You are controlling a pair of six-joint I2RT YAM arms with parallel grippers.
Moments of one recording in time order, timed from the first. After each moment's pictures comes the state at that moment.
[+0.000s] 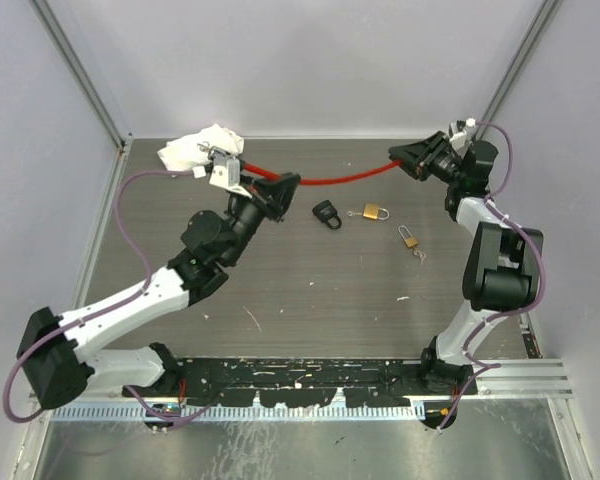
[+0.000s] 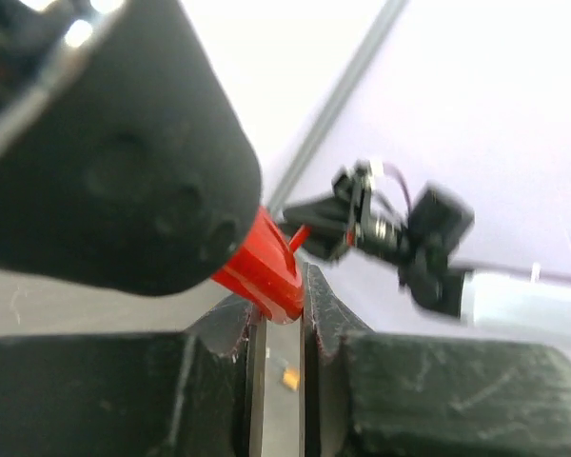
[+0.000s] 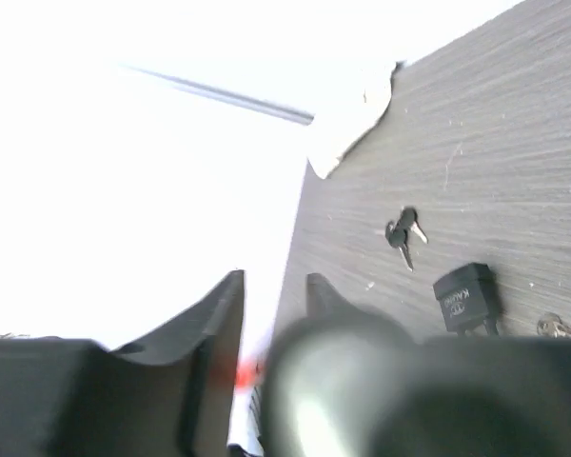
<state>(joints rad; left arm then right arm) -0.85 1.14 0.86 0.58 -0.25 -0.42 -0.19 1.75 1.13 0.57 -0.97 1.11</state>
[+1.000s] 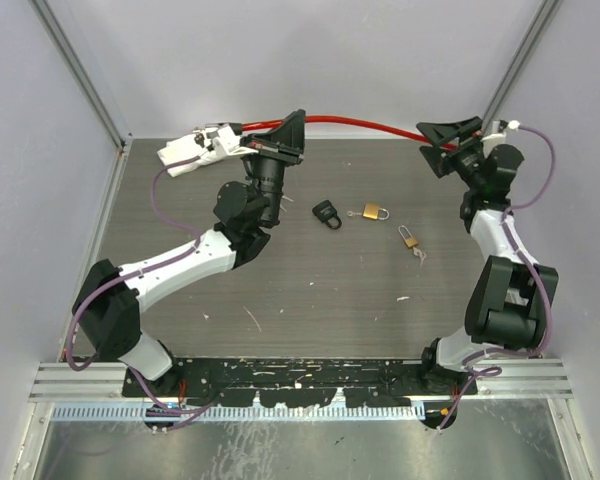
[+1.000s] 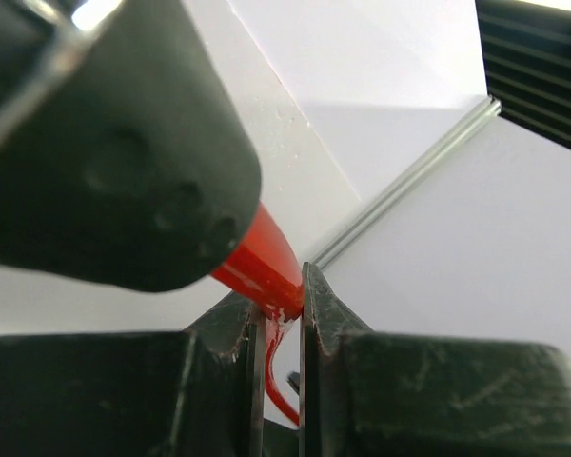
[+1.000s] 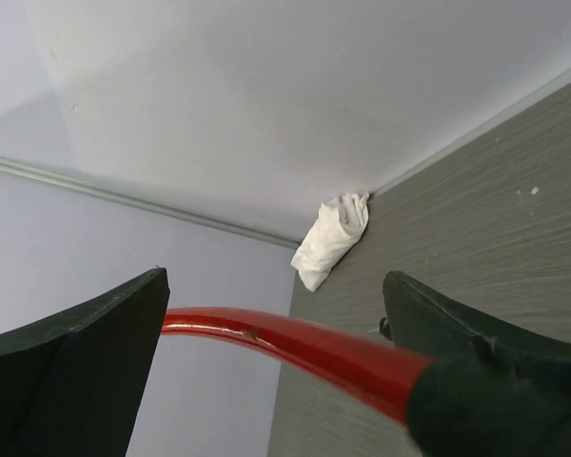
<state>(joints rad) -0.84 1.56 1.21 1.01 -0.58 -0.60 -0.23 1.56 1.05 0.56 -0.65 1.22</state>
